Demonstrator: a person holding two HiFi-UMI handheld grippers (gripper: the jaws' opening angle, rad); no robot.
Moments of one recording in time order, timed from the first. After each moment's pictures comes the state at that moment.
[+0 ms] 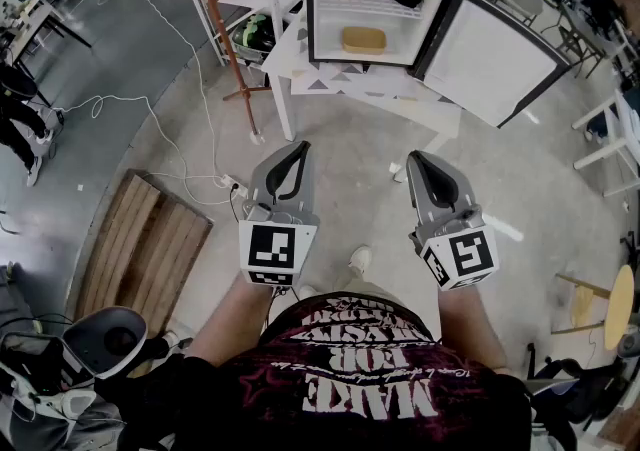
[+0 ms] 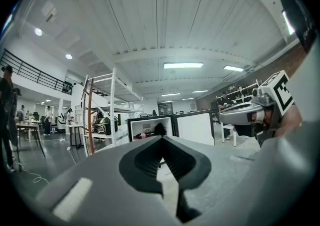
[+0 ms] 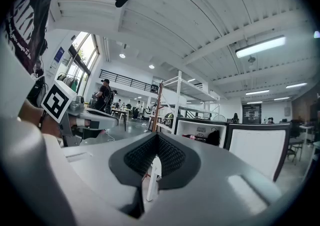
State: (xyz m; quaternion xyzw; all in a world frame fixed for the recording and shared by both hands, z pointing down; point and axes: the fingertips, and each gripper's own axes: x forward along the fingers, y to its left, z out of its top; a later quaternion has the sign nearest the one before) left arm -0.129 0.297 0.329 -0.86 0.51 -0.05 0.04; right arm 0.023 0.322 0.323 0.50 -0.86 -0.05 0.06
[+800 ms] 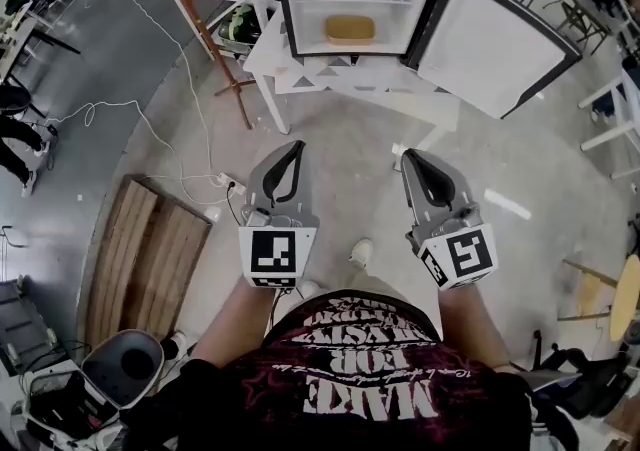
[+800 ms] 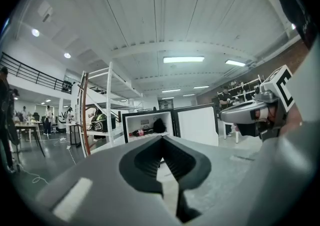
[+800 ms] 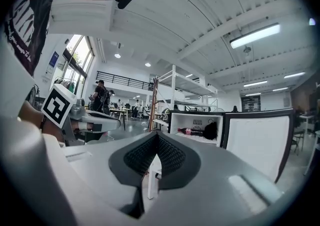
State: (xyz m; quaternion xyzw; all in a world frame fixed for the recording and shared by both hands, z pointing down) left arm -0.083 0.232 0.359 -0.86 0.51 -0.07 0.03; right arm 0.065 0.263 0.353 0.50 -0.86 -0.02 0.06
